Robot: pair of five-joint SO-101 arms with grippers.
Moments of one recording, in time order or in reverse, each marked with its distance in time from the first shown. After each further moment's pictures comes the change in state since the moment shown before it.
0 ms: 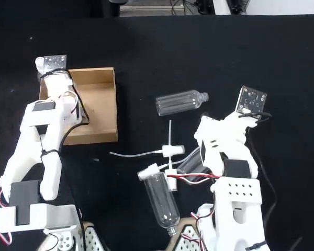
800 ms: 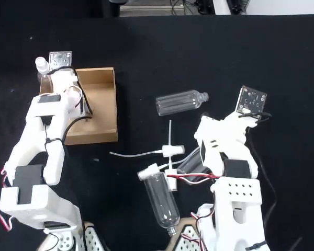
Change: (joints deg) left arm 1.2 9.0 -7.3 -1.3 0.0; right arm 0.0 0.0 0.0 0.0 0.0
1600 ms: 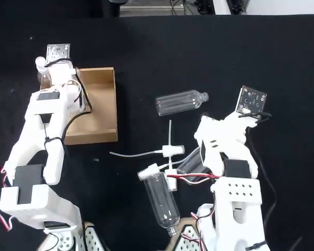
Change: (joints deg) left arm -0.1 0.0 -2.4 -2.4 0.4; right arm 0.0 0.0 0.0 0.0 0.0
